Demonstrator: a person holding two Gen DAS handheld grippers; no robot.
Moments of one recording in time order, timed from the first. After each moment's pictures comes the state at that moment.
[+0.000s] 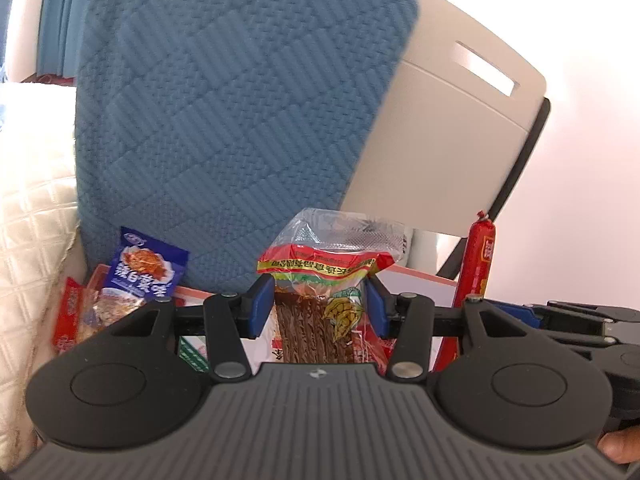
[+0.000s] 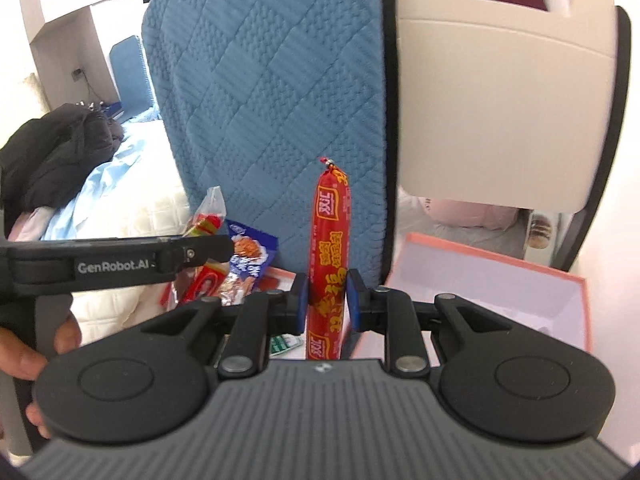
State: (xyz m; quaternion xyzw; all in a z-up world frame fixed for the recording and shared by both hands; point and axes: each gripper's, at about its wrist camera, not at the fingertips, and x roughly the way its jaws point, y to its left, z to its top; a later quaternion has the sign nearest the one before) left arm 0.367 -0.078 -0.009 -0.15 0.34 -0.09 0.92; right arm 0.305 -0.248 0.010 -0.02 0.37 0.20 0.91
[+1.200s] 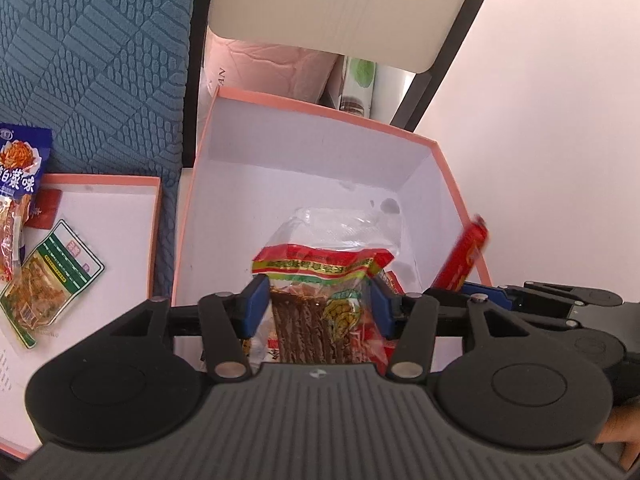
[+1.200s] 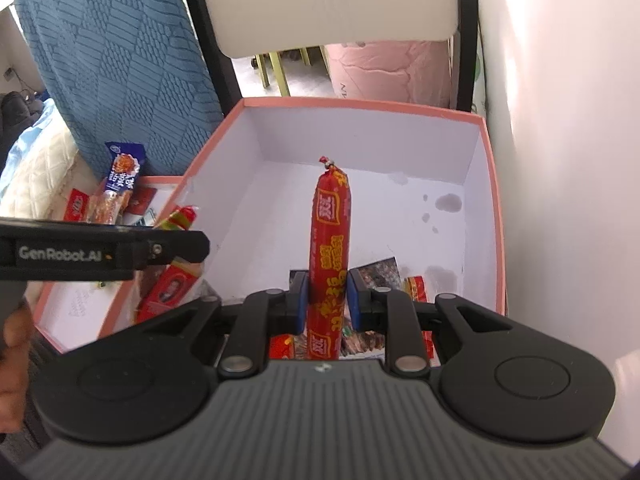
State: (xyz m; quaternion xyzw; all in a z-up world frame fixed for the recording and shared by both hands) left arm 0.392 -0.238 -0.124 -0.10 0.48 -0.15 0.86; right arm 0.313 -0.394 -0.113 0.03 0.48 0.12 0.87
